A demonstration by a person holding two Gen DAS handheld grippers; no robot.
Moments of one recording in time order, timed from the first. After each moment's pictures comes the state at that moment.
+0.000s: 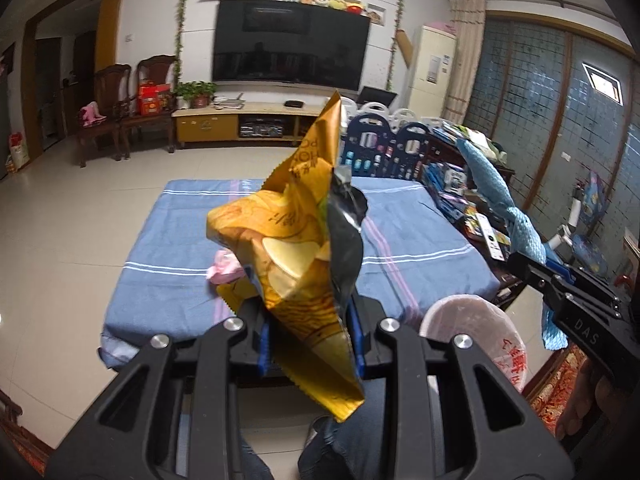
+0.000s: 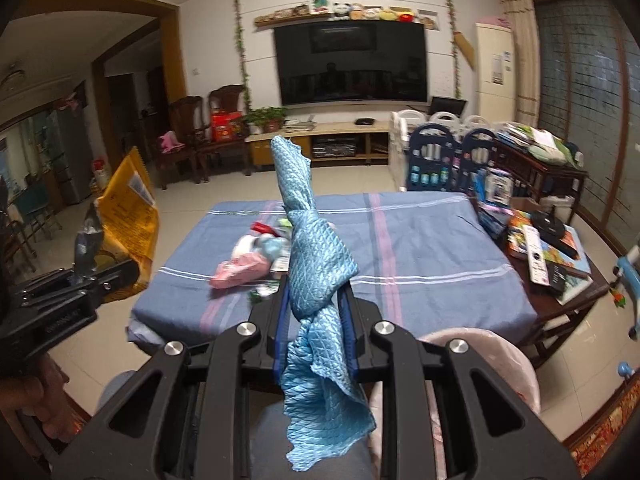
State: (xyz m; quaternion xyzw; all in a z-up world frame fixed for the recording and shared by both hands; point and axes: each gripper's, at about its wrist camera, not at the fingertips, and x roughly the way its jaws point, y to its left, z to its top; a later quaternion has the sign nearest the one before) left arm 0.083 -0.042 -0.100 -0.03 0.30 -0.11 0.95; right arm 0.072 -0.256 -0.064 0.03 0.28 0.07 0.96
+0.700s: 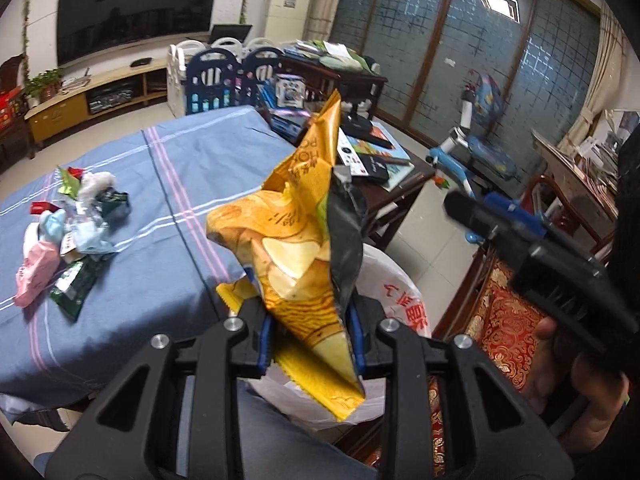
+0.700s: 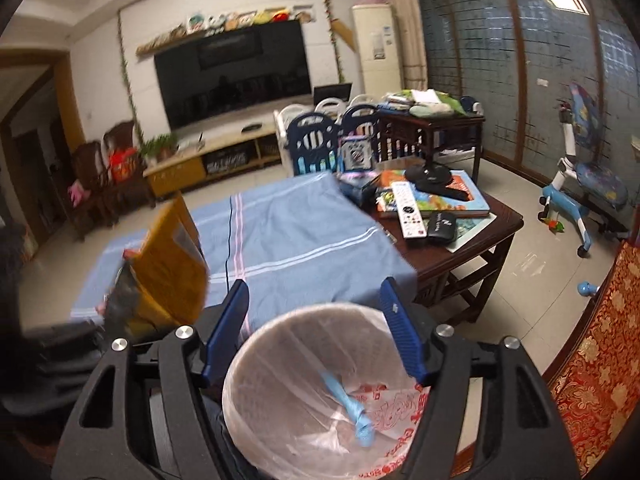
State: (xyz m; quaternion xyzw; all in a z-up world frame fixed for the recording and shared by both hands) left arm 0.116 -0.271 -0.172 0.05 0.39 -0.34 0.85; right arm 0.038 -0.433 -0.111 0.12 0.27 -0.11 0.95
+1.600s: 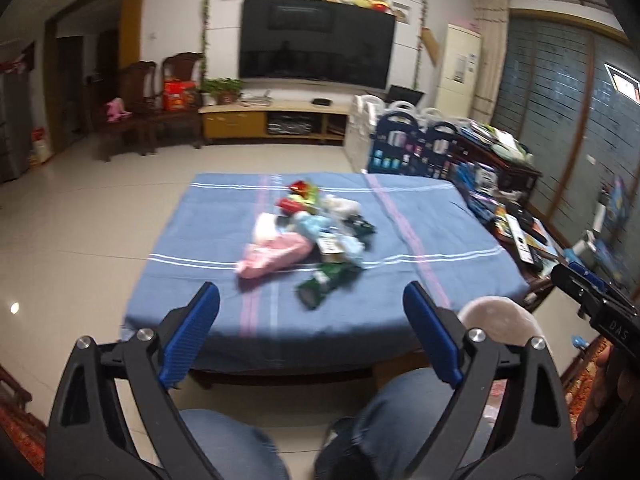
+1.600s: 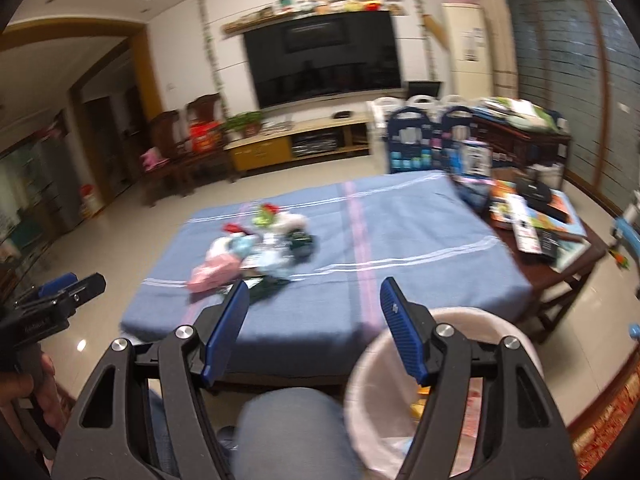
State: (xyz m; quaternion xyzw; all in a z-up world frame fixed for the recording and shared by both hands) left arm 0.087 -0.018 -0.117 -0.02 0.30 -0.03 0.95; right arm 0.084 -0.290 -0.092 0.08 0.28 0.06 0.95
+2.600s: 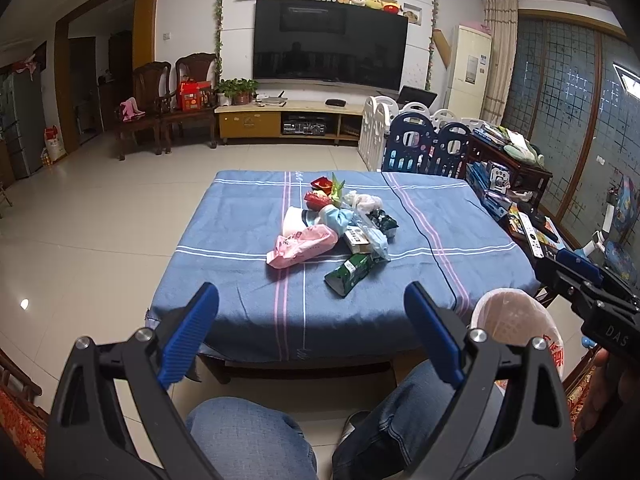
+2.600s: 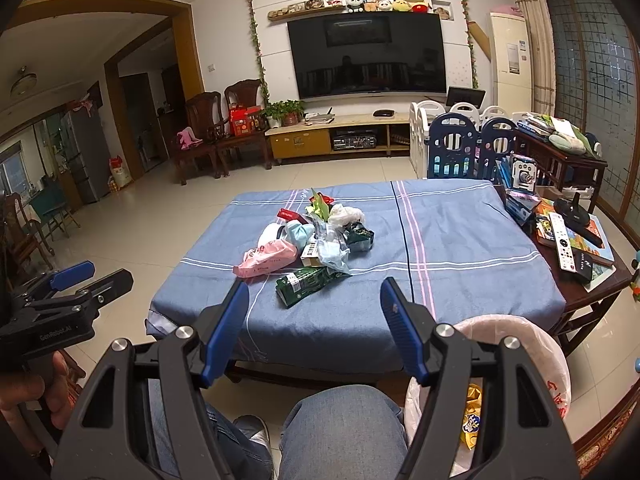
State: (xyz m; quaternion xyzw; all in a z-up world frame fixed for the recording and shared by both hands) left arm 0.070 0.008 -0.123 -0.02 0.31 -0.02 0.95; right arm 0.077 -0.225 -0.091 0.04 0.29 0.11 0.95
